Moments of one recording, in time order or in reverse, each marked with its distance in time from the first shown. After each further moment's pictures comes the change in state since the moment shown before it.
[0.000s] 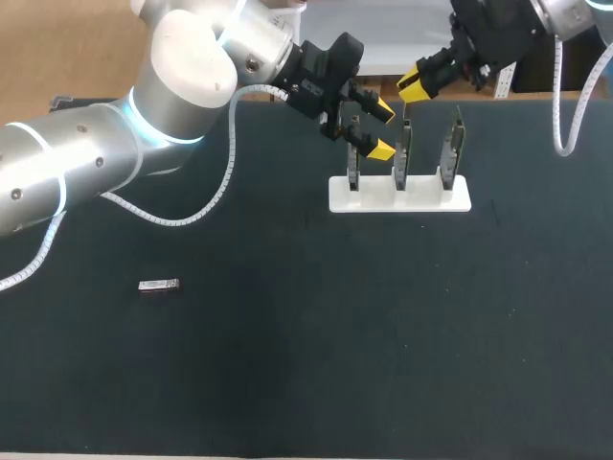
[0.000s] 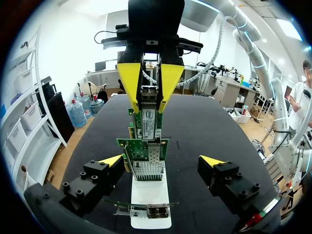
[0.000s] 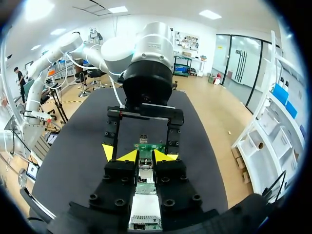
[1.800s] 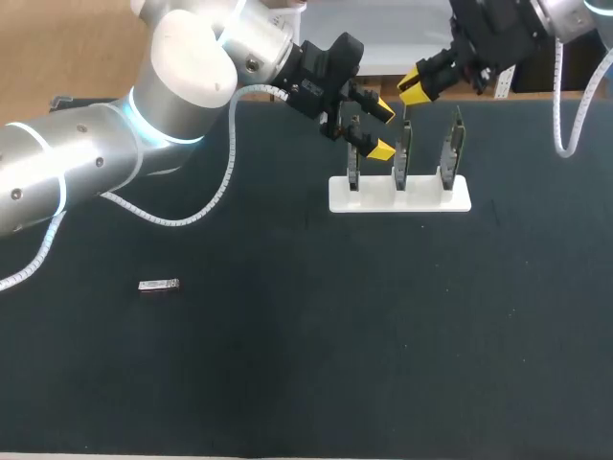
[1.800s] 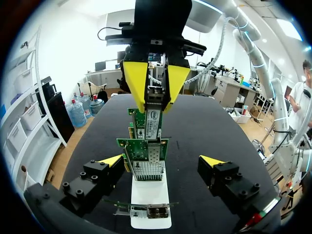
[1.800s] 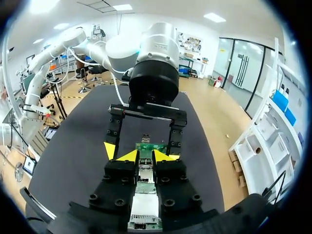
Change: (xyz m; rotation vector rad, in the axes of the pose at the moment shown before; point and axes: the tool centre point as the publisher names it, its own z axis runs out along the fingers) left arm 0.000 0.000 0.000 0.000 0.000 0.000; right arm 0.003 0.004 0.001 0.012 0.012 -0.044
